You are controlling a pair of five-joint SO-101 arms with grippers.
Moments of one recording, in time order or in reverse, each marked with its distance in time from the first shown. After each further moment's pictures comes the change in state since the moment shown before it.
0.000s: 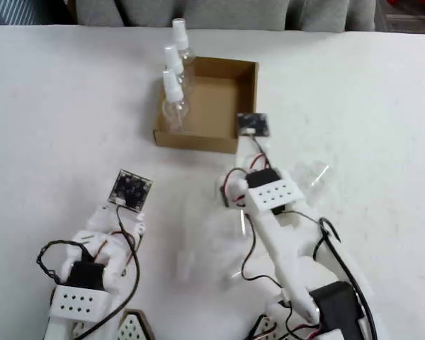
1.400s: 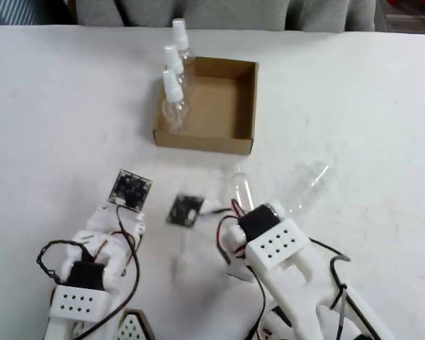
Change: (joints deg) left arm 0.0 0.0 0.0 0.0 0.0; right arm -11.6 -24.2 11.2 31.4 57.8
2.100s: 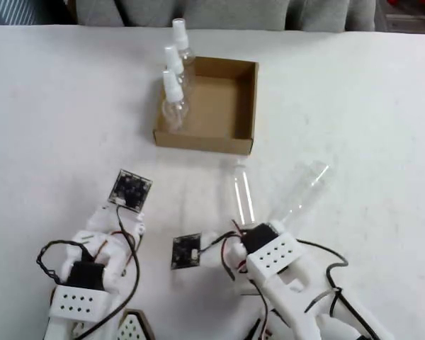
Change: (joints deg) left arm 0.0 0.0 0.0 0.0 0.0; right arm -1.4 -0.5 14.2 -11.9 16.4
